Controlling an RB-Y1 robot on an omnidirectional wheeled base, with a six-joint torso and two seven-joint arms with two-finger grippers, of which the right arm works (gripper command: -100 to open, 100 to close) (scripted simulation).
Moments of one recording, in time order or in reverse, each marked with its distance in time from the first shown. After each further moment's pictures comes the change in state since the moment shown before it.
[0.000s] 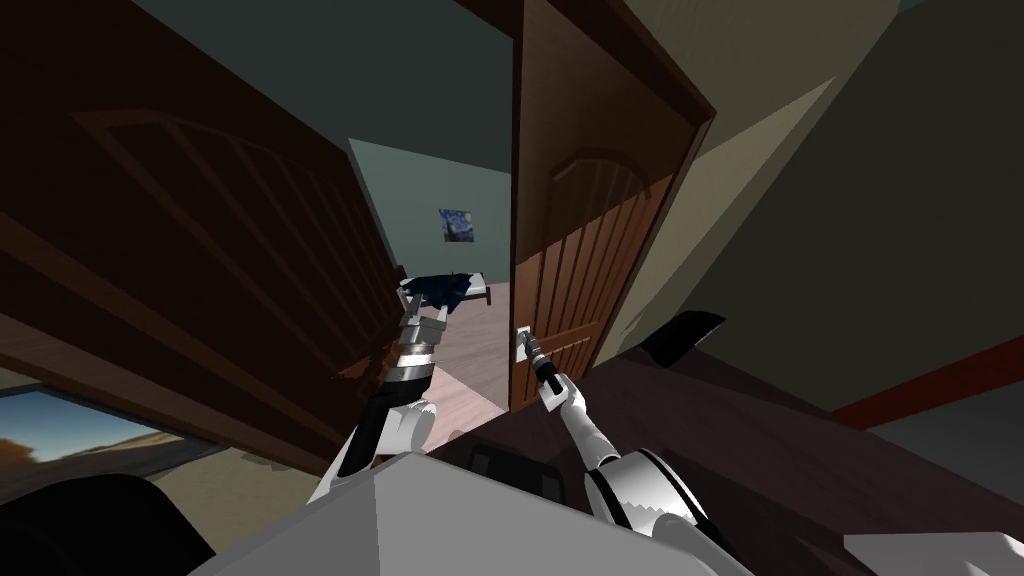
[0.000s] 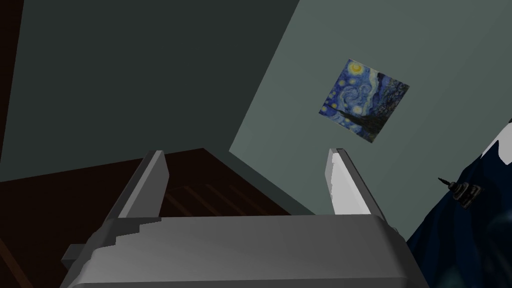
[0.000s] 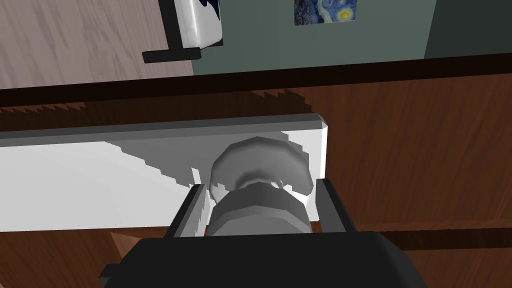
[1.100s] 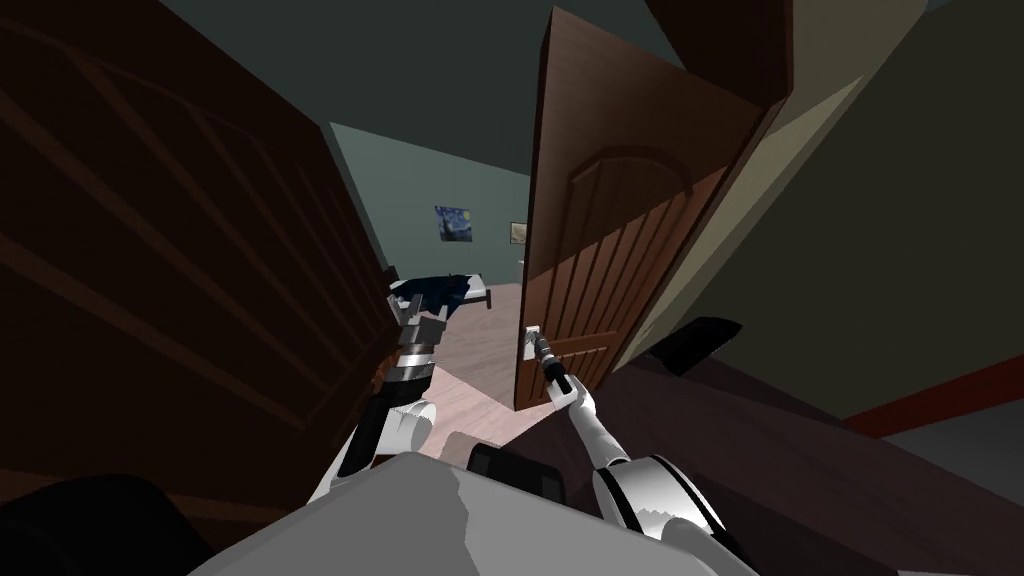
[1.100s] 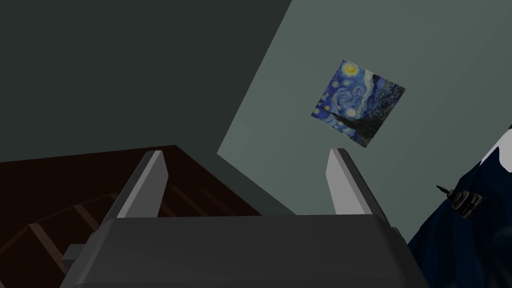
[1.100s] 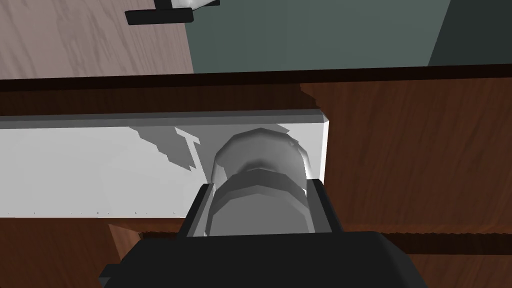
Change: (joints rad) arm 0.014 -0.045 -0.062 -0.015 -0.030 0.019 0.042
